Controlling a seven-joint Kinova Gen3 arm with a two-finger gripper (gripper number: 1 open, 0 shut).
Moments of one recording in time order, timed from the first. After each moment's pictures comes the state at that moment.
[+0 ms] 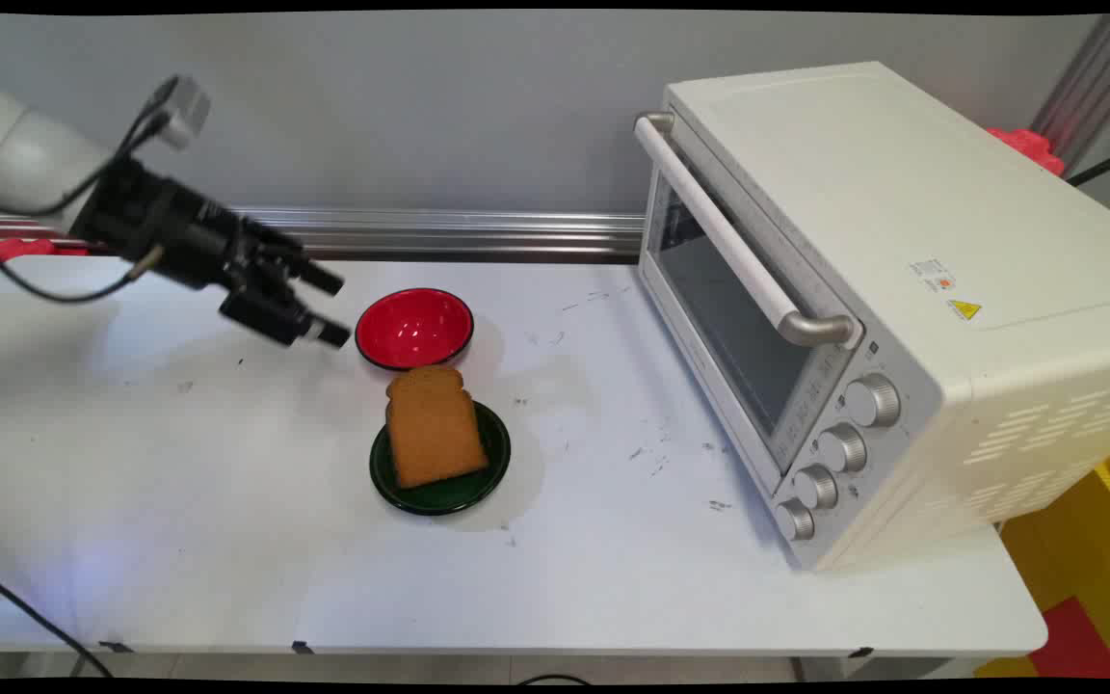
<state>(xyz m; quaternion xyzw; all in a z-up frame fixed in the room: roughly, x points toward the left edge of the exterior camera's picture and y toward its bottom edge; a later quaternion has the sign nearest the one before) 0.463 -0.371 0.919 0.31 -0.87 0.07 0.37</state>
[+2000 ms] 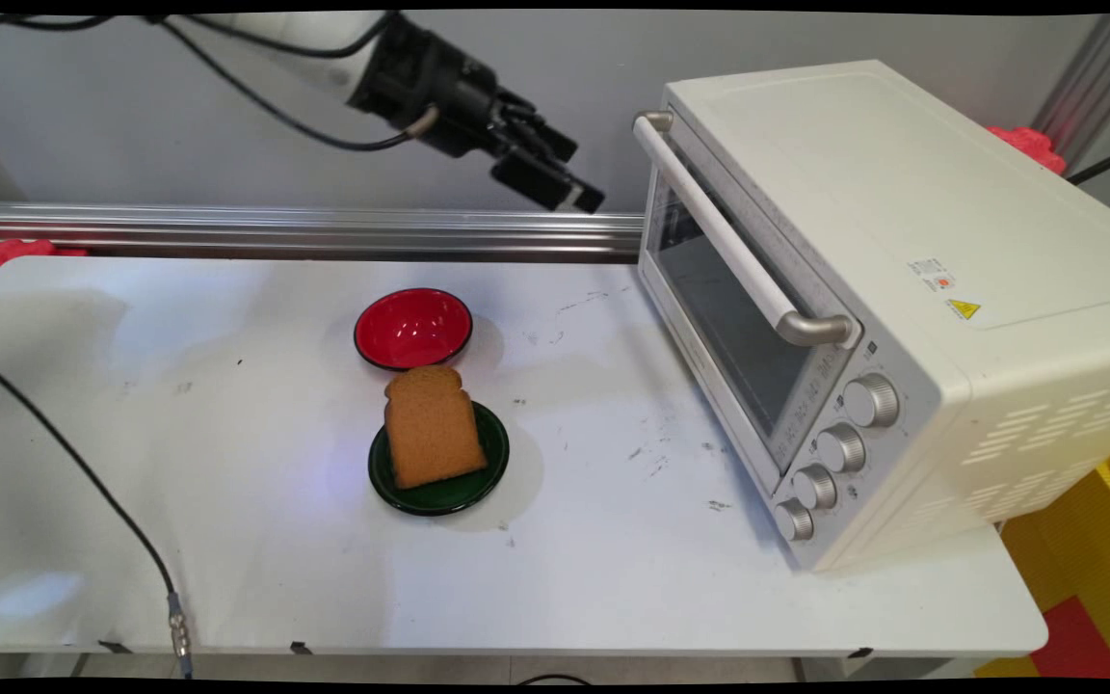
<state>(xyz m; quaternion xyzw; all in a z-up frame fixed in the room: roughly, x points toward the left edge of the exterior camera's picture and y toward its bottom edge) 0.293 -0.489 0.985 0.23 -0.86 0.13 0.44</state>
